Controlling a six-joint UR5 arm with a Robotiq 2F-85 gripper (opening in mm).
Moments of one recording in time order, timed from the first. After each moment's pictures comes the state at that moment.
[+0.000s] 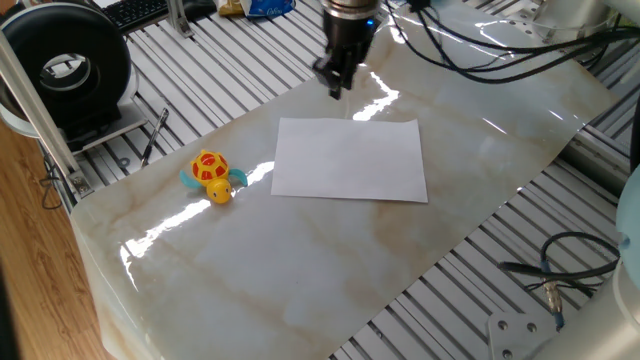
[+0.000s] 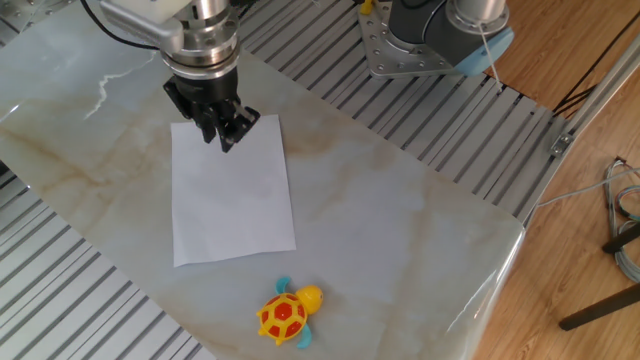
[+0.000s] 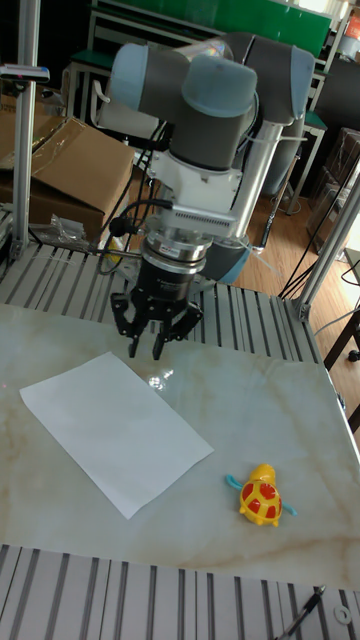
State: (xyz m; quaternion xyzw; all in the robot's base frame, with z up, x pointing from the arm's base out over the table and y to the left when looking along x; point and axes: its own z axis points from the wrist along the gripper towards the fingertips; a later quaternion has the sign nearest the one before) arm 0.543 -0.039 0.167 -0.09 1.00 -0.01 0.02
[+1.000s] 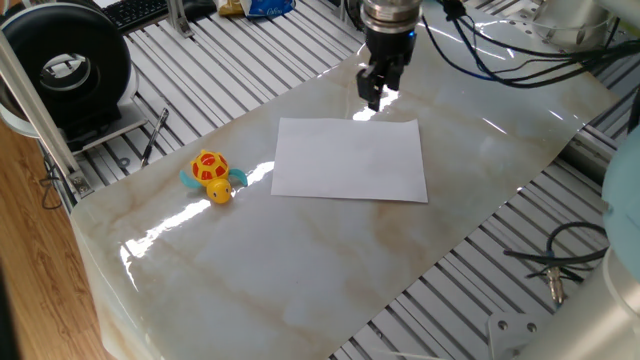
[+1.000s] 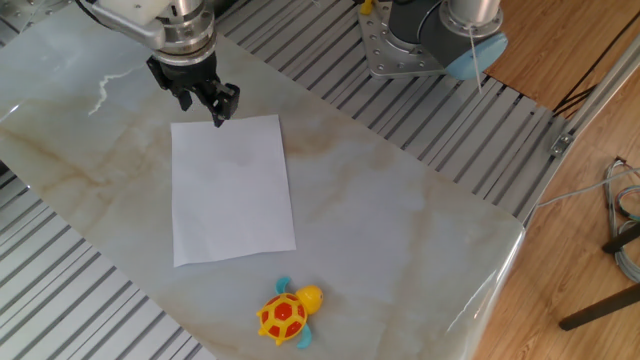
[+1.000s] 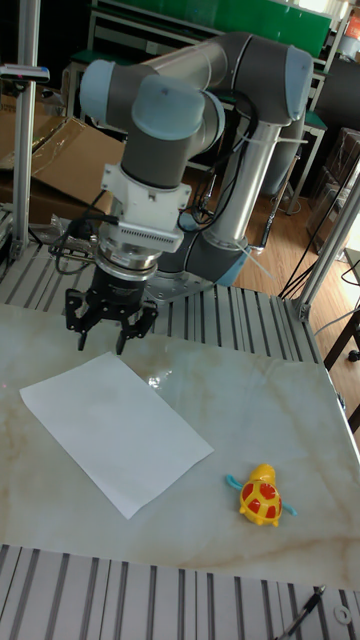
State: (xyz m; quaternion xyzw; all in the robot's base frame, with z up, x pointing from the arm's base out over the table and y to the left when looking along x) arm 0.513 -0.118 0.131 -0.09 0.99 -0.04 -0.01
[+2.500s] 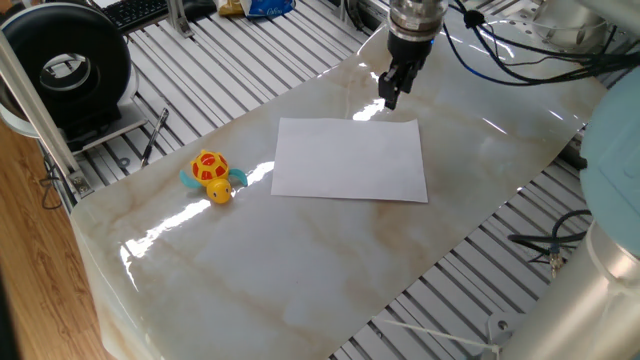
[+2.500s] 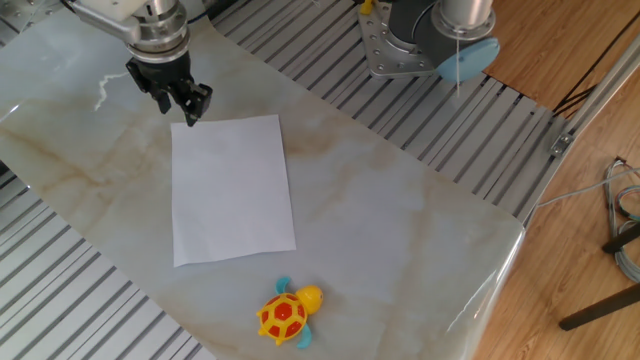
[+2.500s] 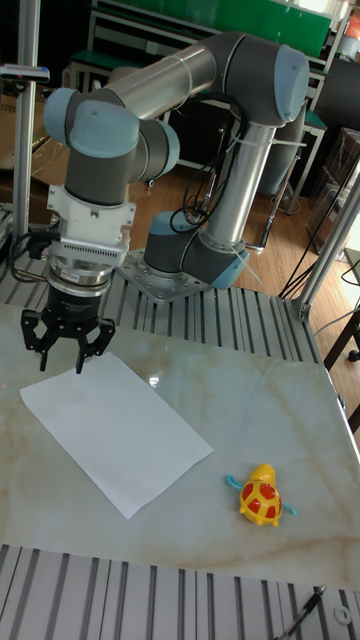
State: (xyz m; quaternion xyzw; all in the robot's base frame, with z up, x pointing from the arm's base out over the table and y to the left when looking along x) arm 0.528 -0.161 0.087 -0.10 0.99 -0.02 0.03
